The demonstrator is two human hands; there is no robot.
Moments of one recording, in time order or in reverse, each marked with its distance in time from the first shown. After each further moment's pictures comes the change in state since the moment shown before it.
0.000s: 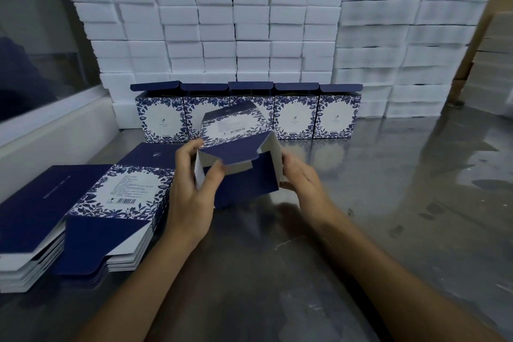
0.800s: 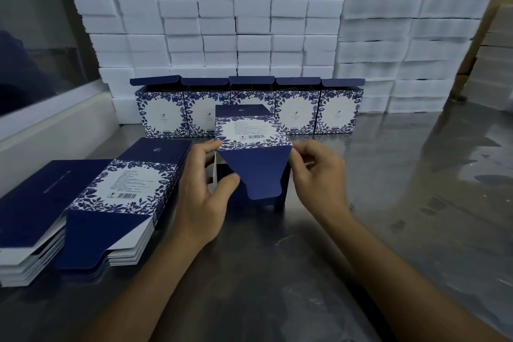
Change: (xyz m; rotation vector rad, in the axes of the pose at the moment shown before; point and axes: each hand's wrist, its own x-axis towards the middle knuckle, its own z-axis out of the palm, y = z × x) left_hand -0.008 0.006 0.007 0.072 -0.098 0.037; right_hand 0.002 -0.007 -0.003 -0.414 0.486 -0.224
